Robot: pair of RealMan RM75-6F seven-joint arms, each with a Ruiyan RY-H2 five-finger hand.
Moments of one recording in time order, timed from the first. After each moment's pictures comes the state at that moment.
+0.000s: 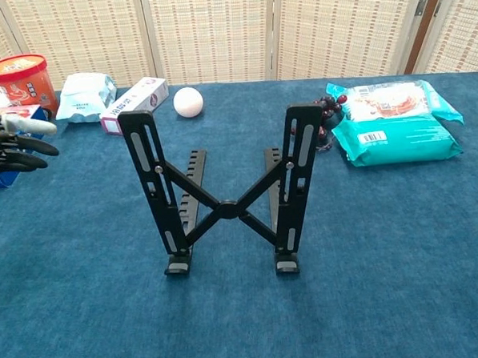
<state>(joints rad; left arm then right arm) -0.47 -1.09 0.00 -1.65 1.70 1.00 -1.18 0.52 -0.96 -0.05 -1.83 -1.72 1.41 1.14</state>
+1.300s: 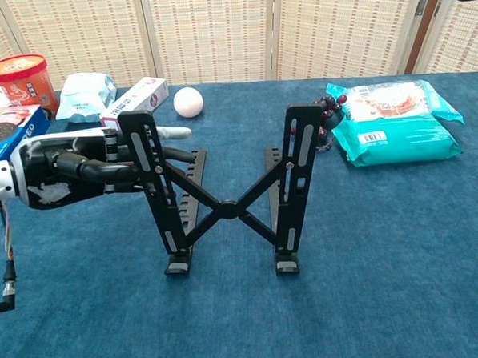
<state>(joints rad) -0.83 -1.41 0.11 -1.34 1.73 0.99 -1.71 0.43 -0.97 -0.02 -1.79 -1.71 1.42 1.19</state>
